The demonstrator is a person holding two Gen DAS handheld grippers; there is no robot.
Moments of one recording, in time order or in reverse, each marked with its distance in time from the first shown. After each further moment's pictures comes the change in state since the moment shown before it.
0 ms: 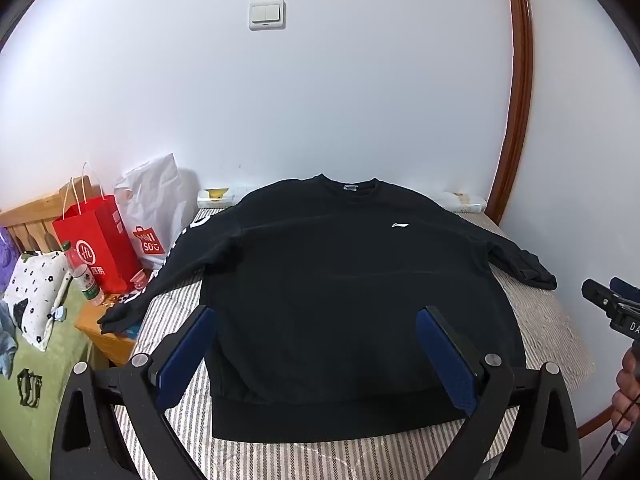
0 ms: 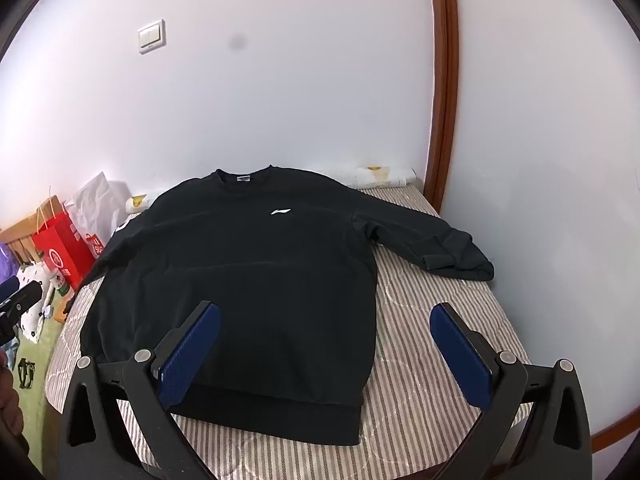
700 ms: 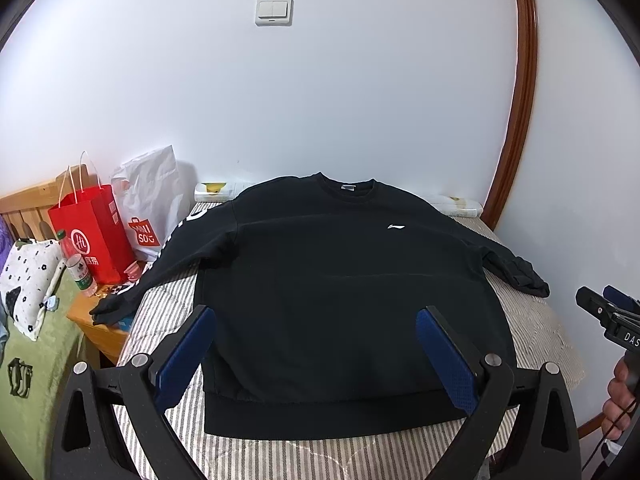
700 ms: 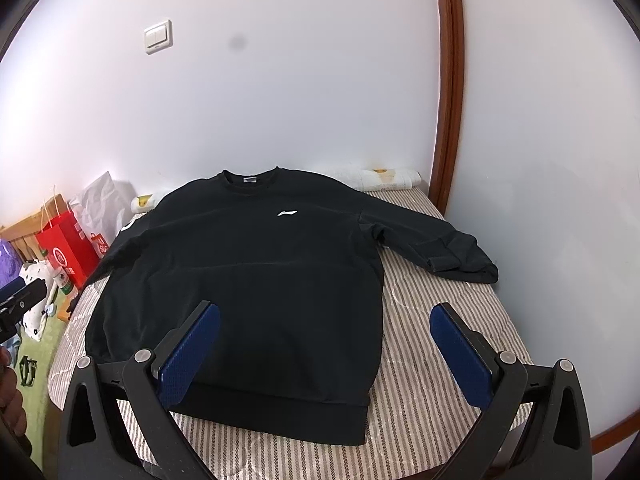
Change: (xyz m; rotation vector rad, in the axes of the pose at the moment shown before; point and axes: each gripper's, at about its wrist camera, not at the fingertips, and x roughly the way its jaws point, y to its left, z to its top) left arm 0.004 0.010 -0.003 -0.045 0.005 -0.031; right arm -0.006 0.008 0.000 -0.010 -0.010 0.012
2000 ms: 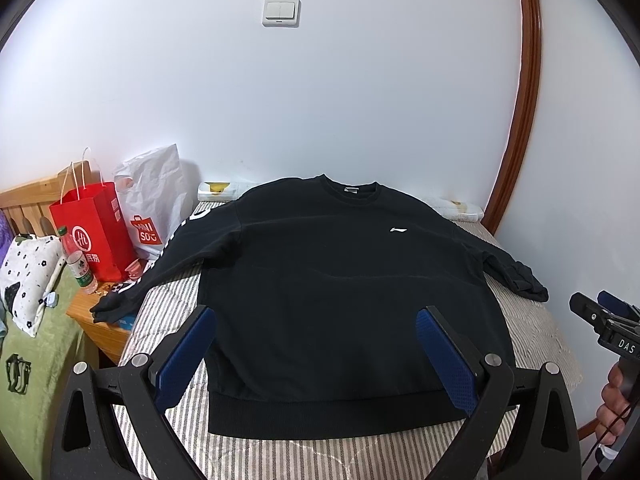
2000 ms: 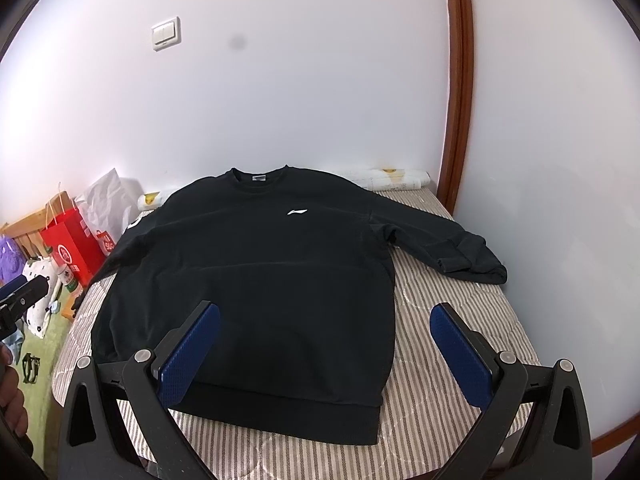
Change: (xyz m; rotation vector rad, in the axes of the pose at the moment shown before) left arm 0.001 0.005 -0.003 -0.010 -0.004 -0.003; right arm 0.001 0.017 0.000 -0.008 0.004 0.012
